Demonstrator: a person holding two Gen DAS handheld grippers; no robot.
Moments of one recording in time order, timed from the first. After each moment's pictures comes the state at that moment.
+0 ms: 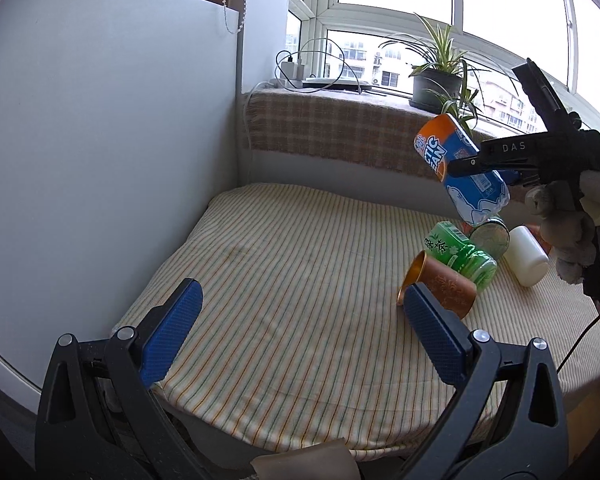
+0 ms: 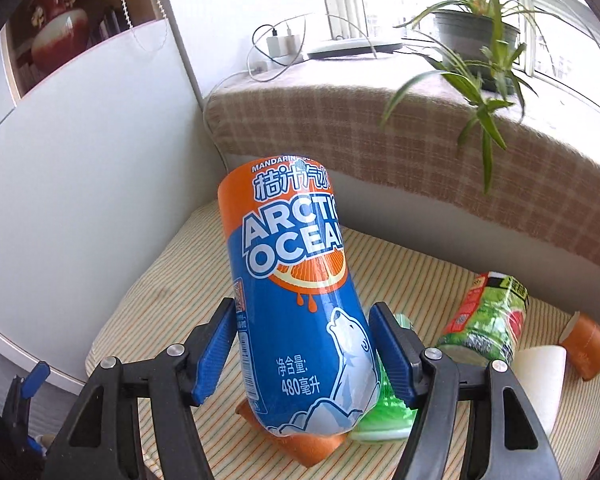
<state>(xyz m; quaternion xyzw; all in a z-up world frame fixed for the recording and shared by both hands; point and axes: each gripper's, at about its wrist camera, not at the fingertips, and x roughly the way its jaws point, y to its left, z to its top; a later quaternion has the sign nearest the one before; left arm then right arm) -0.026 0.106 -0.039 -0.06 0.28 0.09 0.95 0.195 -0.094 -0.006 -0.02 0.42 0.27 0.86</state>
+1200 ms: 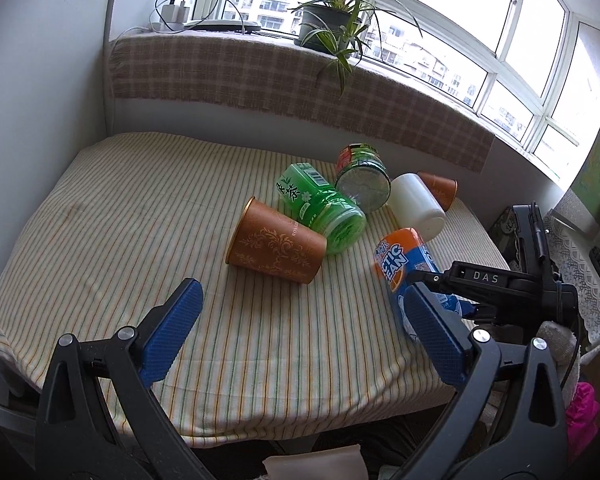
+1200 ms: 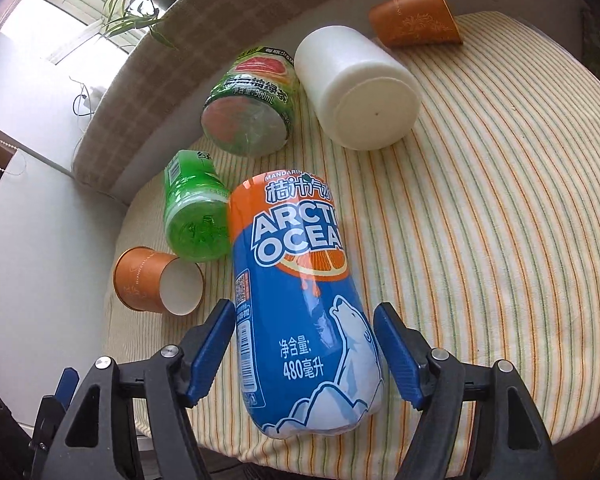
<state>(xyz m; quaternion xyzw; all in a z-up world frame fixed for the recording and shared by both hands) 0.018 0.005 -0.056 -0.11 0.36 -0.10 0.92 0.097 -0.267 -0.138 0.26 0.52 0.09 0.81</state>
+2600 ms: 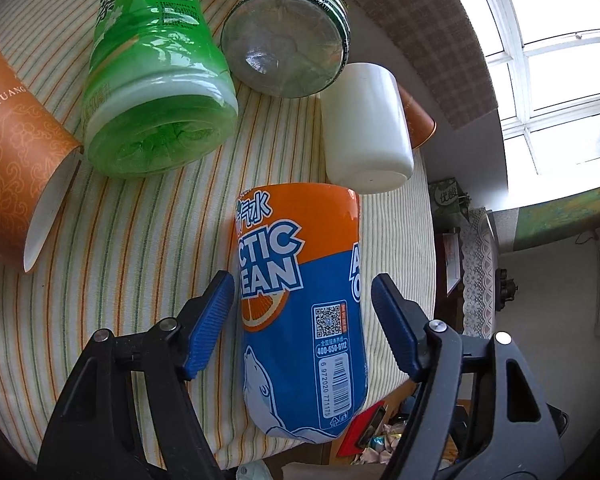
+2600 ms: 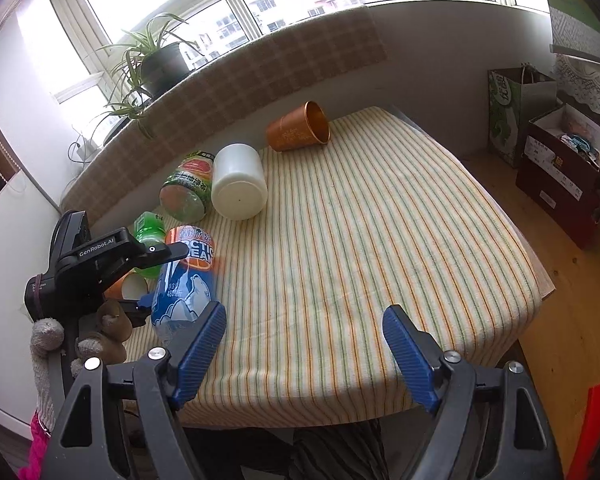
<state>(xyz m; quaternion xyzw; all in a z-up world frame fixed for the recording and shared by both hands) 0.153 -0.107 -0.148 -0.30 0.58 -0.21 0.73 -0.031 -0.364 -0.089 0.21 0.40 -0.02 0.89</state>
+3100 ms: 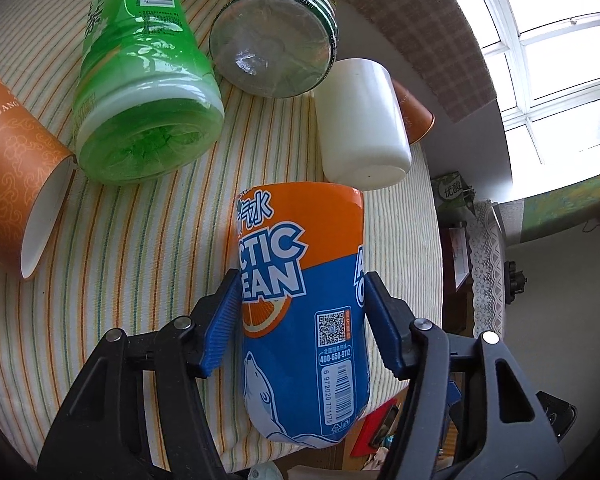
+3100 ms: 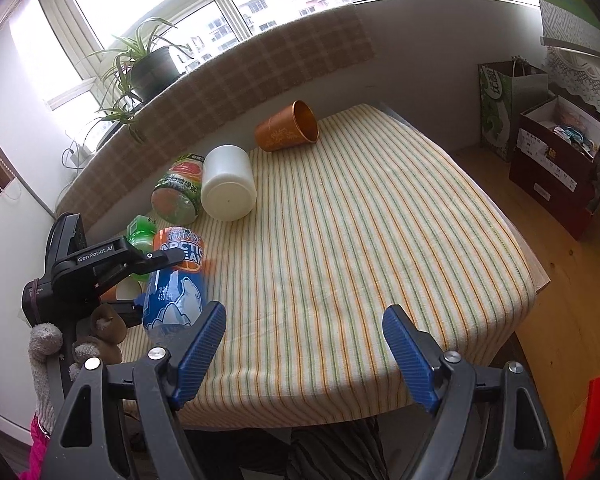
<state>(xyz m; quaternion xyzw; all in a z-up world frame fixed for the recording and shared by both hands) 0.150 -0.116 -0.142 -0.26 0.57 -0.21 0.75 -0.034 -0.369 -0.093 0.22 0.40 -0.03 0.89</state>
